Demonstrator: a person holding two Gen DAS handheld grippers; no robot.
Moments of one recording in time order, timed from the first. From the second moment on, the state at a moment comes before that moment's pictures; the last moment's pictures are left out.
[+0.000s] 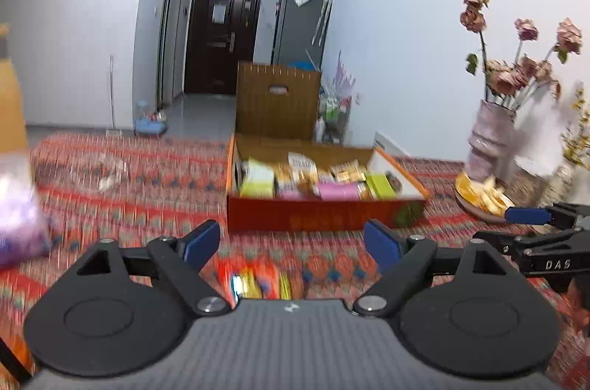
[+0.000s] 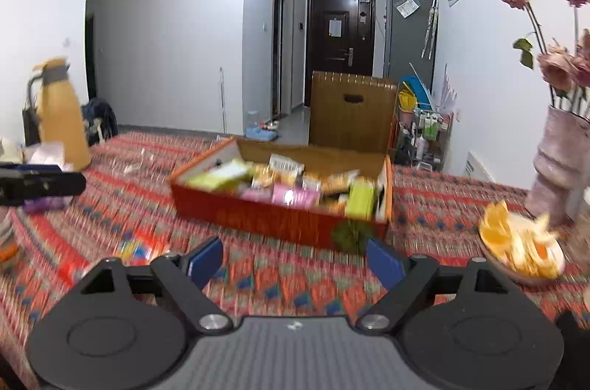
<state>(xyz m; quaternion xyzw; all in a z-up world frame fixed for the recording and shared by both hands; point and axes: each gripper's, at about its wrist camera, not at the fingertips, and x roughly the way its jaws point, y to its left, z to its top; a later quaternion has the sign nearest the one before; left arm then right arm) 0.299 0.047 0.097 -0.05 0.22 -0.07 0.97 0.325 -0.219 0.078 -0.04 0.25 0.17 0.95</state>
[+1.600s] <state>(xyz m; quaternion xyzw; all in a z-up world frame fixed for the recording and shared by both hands) 0.337 0.042 0.010 0.00 0.31 -0.05 0.95 0.319 -0.277 -0.016 0.06 0.34 0.04 0.94</state>
